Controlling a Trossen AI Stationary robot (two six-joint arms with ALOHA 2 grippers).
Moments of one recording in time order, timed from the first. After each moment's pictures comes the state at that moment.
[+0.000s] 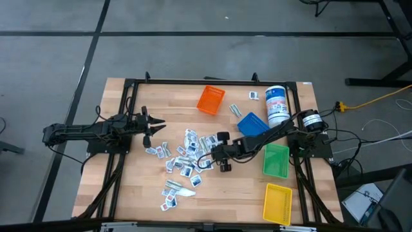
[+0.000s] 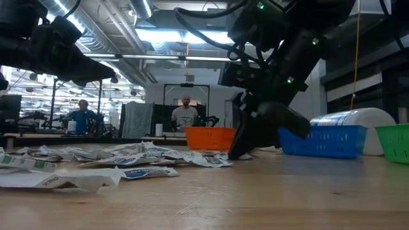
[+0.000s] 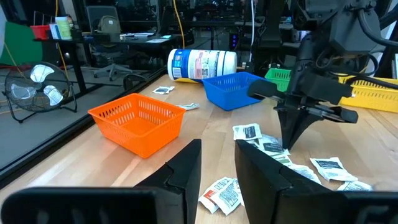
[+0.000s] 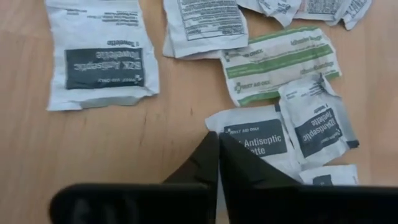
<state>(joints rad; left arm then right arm) 0.11 0.14 0.01 0.03 -0.16 -0.03 0.22 1.88 1.03 -0.14 0.31 -0.03</state>
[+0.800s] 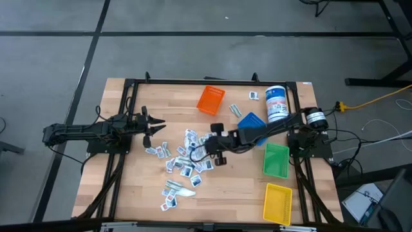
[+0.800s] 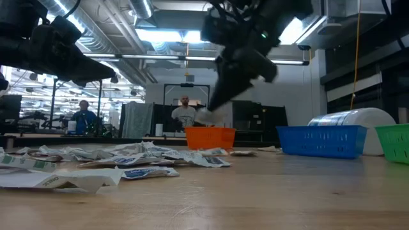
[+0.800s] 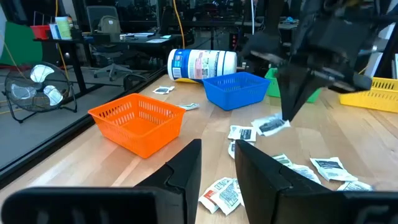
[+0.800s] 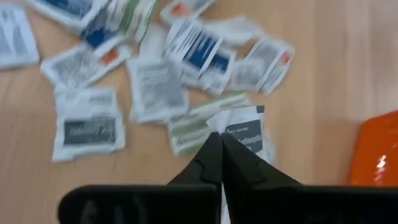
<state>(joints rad) 0.11 0.14 0.01 0.03 -0.16 -0.03 0.17 1.82 1.29 -0.40 0.31 -0.16</state>
